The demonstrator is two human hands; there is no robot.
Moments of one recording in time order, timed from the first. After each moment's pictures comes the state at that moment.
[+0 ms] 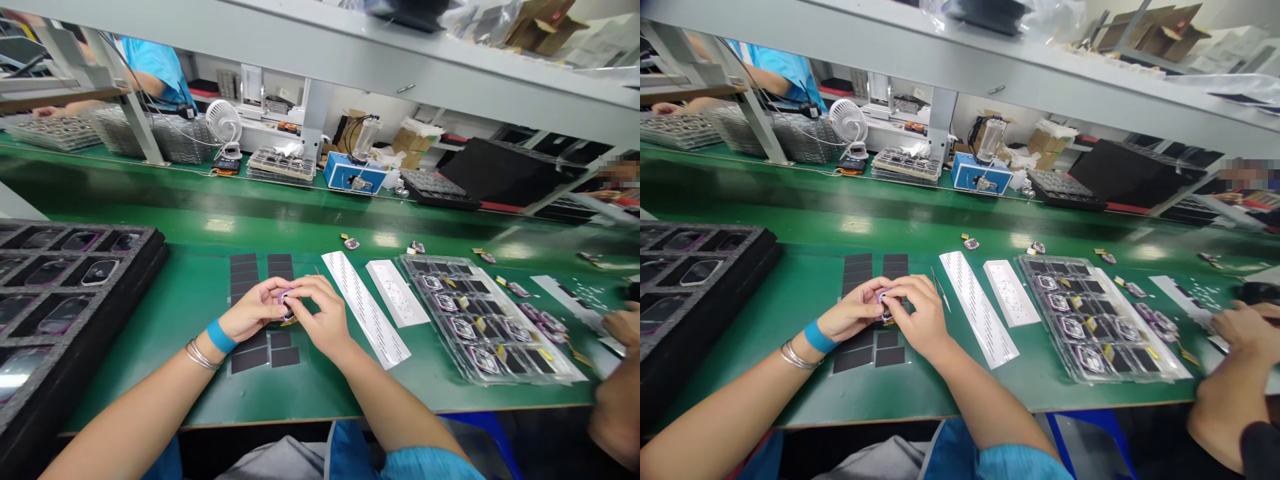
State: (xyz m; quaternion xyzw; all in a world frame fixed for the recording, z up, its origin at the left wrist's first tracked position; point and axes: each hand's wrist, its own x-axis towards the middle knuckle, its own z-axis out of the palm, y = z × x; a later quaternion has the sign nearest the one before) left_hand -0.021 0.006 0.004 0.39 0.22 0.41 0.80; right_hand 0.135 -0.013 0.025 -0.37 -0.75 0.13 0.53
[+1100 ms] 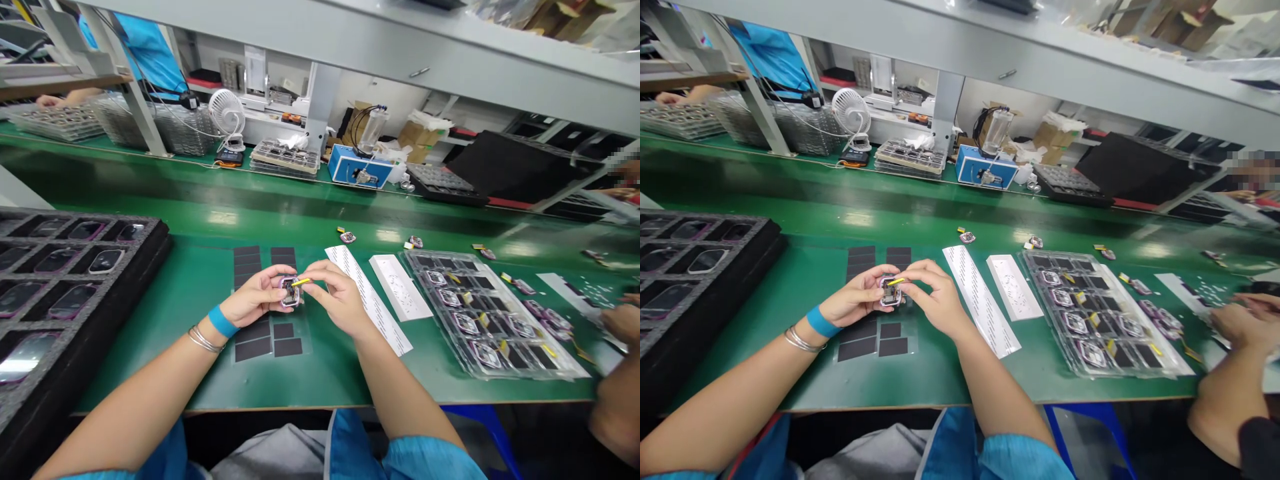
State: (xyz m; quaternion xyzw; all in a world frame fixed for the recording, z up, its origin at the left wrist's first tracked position) left_hand -0.030 0.011 0.006 0.38 0.23 0.38 0.81; right_hand 0.160 -0.001 0.031 -0.35 -0.73 0.33 0.49
